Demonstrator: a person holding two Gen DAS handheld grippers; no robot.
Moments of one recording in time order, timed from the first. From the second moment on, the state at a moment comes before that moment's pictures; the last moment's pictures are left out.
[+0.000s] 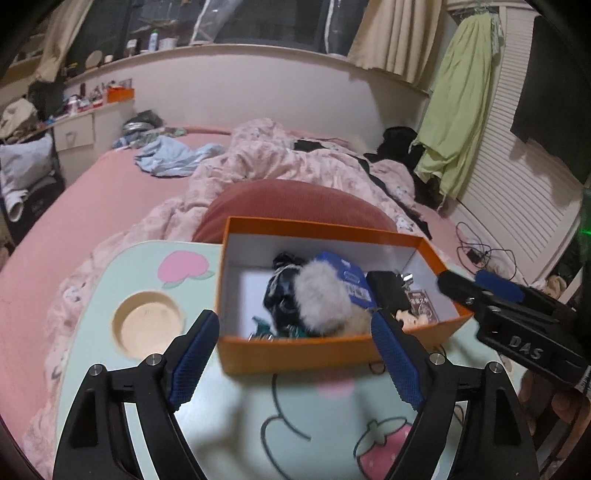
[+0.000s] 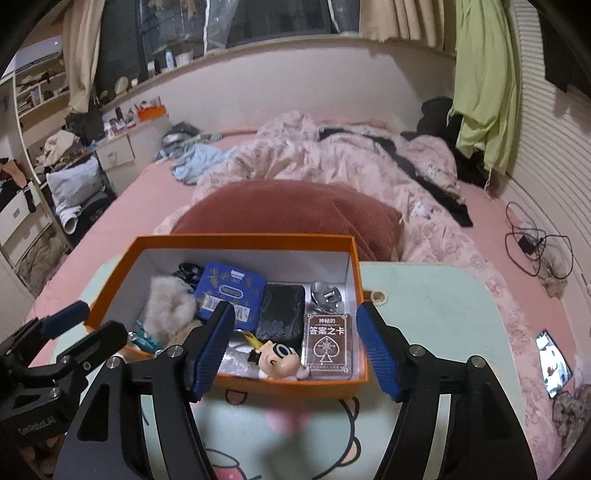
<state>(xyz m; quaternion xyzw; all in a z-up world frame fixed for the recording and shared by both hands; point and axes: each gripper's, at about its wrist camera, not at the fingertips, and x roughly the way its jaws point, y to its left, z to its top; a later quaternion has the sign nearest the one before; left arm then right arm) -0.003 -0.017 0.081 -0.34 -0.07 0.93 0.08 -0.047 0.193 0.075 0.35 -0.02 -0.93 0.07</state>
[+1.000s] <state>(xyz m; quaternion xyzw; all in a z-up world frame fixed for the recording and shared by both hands) 0.046 0.012 0.013 -0.43 0.04 0.90 0.06 0.027 0.209 -0.008 0.45 0.01 -0.89 0.03</state>
